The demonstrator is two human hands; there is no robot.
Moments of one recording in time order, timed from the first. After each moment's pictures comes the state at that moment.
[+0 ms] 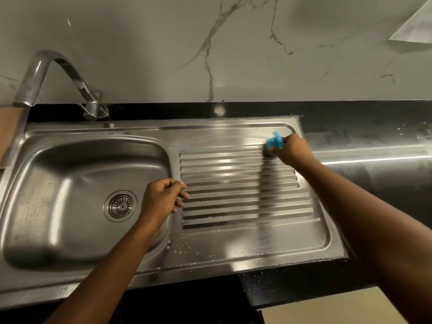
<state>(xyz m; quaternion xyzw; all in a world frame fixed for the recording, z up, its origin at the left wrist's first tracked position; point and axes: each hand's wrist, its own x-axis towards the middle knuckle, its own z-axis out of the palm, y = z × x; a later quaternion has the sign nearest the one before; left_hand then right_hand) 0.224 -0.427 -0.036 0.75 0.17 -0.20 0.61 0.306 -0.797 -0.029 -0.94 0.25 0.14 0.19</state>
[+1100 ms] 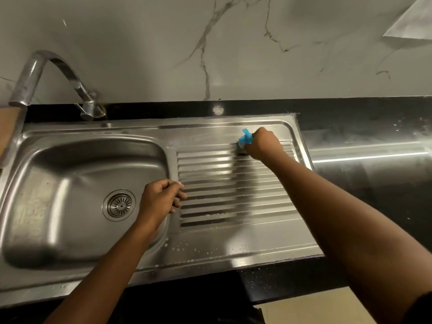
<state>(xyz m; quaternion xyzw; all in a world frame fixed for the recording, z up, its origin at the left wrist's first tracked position) 0.218 -0.427 -0.039 0.75 0.18 -0.20 0.61 0.324 -0.730 -0.024 -0.94 0.22 0.17 0.18</state>
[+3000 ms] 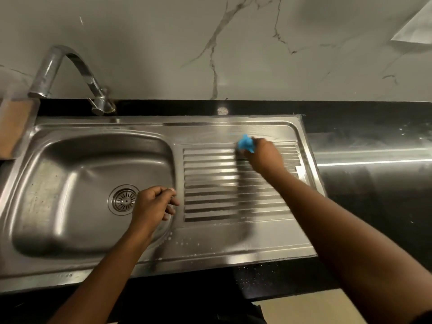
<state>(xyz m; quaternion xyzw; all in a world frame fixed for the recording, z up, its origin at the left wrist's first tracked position) 0.194 -0.402 -0.040 0.74 0.22 -0.18 0.60 0.282 -0.707 -0.033 -0.96 0.16 0.09 0.23</state>
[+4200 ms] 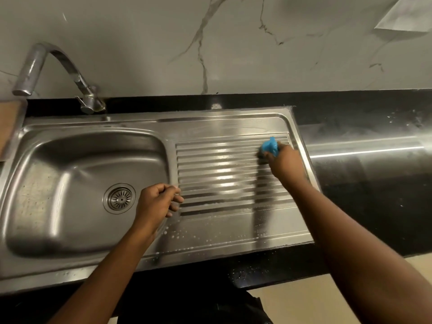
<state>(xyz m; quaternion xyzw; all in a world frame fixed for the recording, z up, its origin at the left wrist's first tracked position) 0.187 -0.418 -0.049 0.74 0.20 -0.20 0.62 0.228 -0.762 -0.040 -0.91 0.30 0.04 0.30</state>
